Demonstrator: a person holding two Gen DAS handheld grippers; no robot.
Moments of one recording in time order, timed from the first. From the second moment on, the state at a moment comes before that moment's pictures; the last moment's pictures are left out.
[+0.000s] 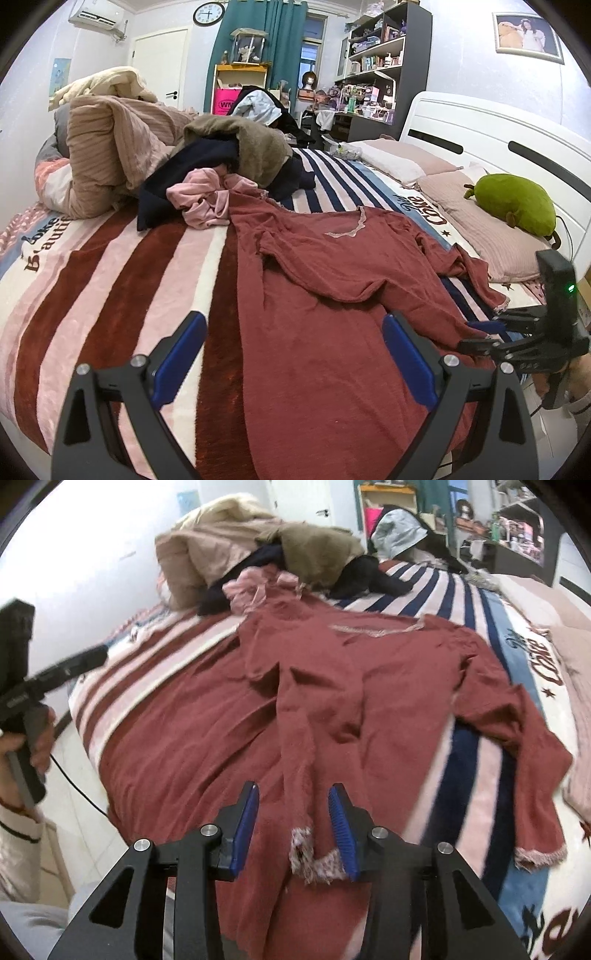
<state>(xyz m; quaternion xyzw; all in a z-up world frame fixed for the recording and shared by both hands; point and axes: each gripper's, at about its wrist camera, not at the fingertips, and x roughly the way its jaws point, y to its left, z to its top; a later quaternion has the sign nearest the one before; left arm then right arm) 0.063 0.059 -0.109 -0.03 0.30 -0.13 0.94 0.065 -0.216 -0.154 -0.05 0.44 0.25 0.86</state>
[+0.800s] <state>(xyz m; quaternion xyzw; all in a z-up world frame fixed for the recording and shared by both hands) 0.069 0.053 -0.116 -0.02 0.31 -0.14 0.94 0.035 -0.262 -0.146 -0.09 0.43 0.22 0.87</state>
